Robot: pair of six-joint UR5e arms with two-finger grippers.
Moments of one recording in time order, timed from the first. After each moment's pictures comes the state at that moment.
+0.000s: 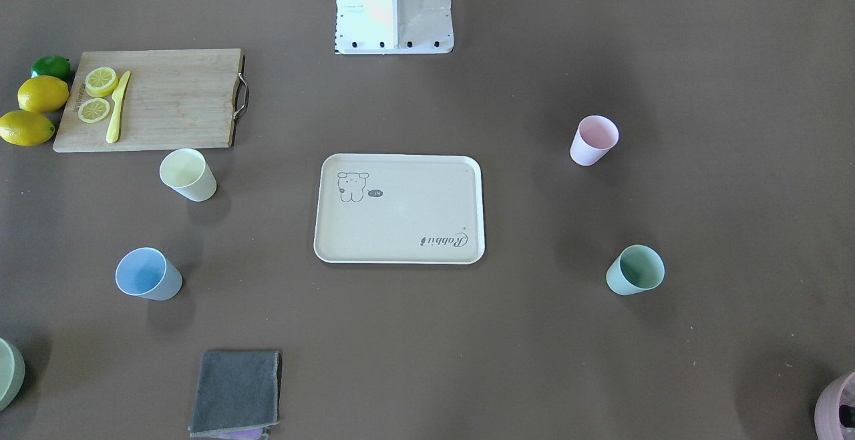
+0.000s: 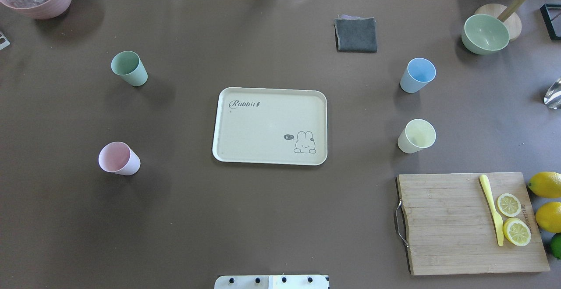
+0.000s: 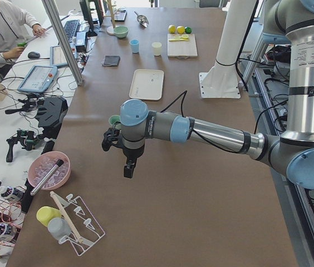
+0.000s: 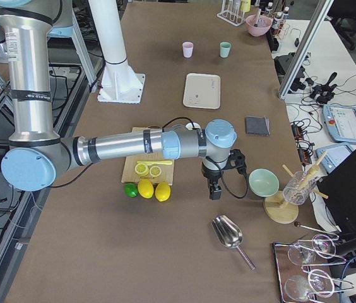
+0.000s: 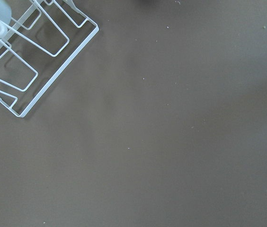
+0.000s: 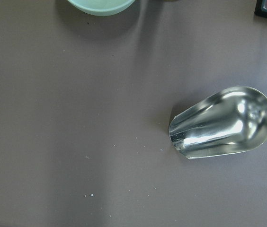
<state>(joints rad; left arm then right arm) -1.58 -1.52 -1.86 -1.50 -2.31 0.06 1.49 -1.56 1.73 -1.63 2.30 -0.09</state>
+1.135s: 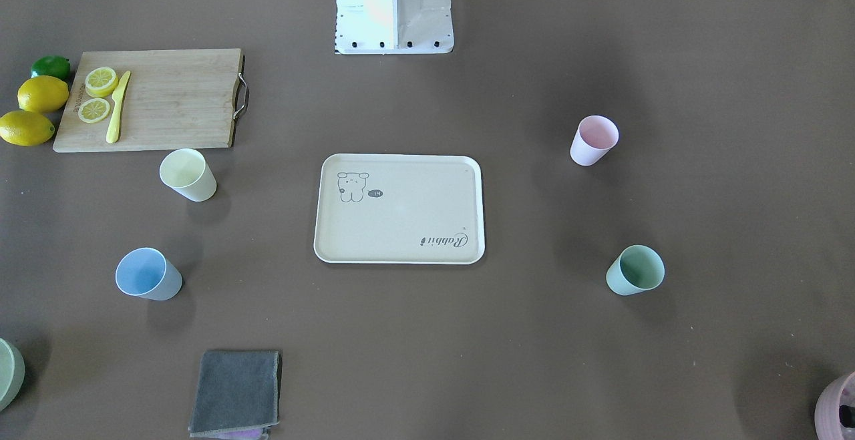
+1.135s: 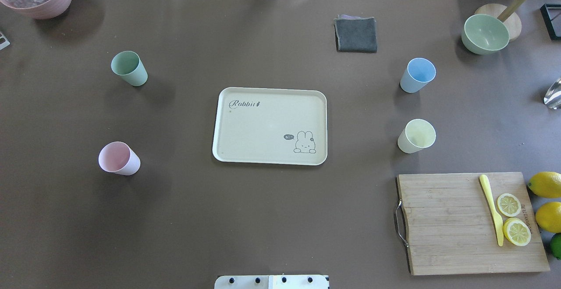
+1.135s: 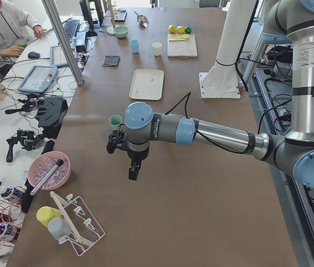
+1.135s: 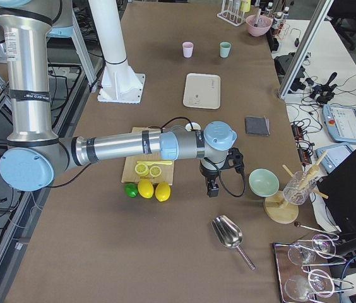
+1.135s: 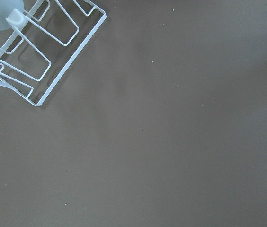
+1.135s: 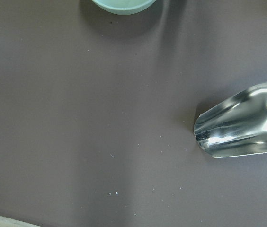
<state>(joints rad) -1.57 -1.48 -1.88 -1.50 -2.32 0.06 1.48 -1.56 1.73 -1.63 2.39 -0.08</state>
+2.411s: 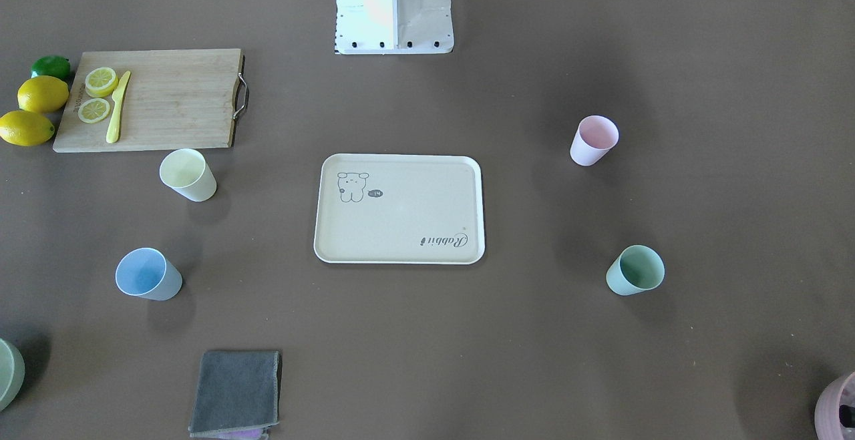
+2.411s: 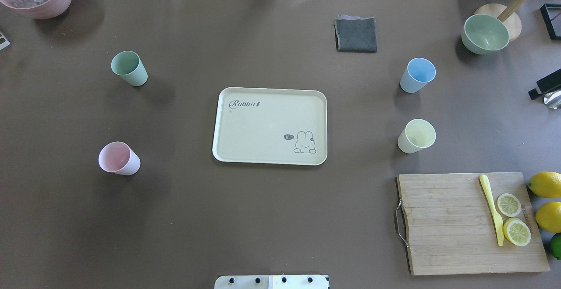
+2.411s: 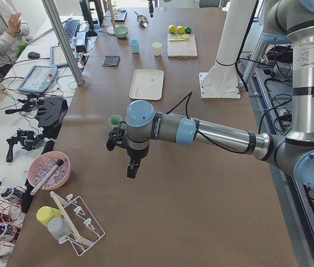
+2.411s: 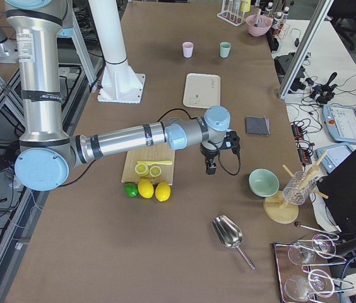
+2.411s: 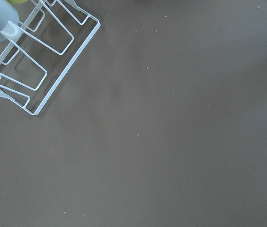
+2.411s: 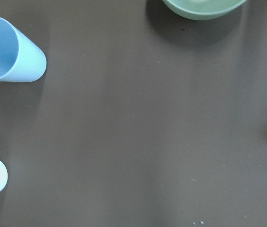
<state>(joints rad) -1.57 -1.47 -1.88 -1.55 -2.32 0.06 1.27 -1.55 1.78 -1.42 2.39 0.31</state>
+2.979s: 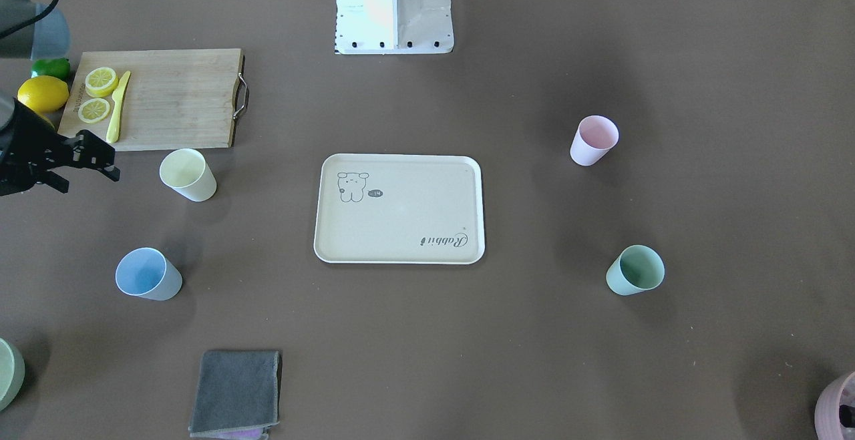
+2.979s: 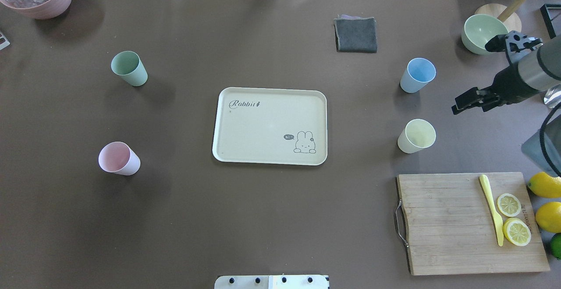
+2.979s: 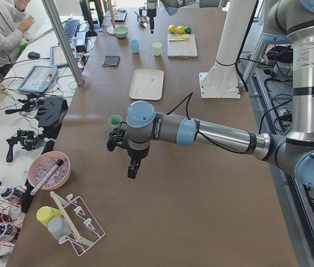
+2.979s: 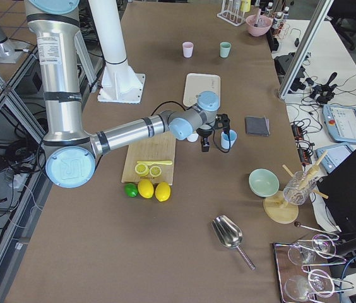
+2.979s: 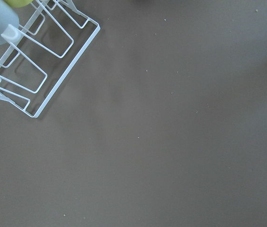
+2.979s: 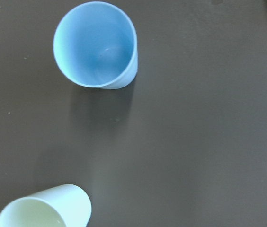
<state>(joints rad) -1.57 -1.47 -1.88 -1.55 -2.32 0.06 1.01 -1.48 1.79 -1.23 2.29 0.68</state>
